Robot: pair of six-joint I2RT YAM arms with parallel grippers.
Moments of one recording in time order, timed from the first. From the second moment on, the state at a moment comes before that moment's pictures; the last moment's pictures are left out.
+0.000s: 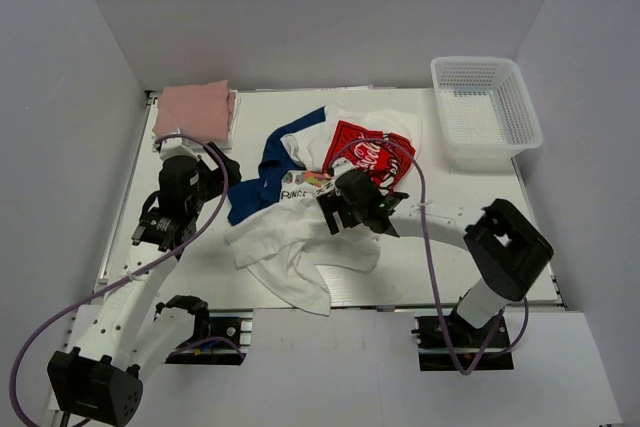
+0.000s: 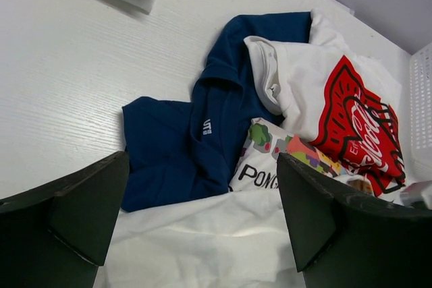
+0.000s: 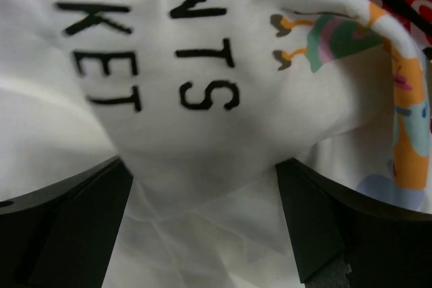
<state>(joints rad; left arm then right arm) -0.24 0.86 0.78 -0.32 -0.20 -0.59 0.84 1.56 0.88 -0.10 0.10 0.19</state>
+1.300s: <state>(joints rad) -0.25 0.87 0.77 -0.34 -0.28 -0.61 0.29 1.78 2.18 0.06 0.76 -0.43</state>
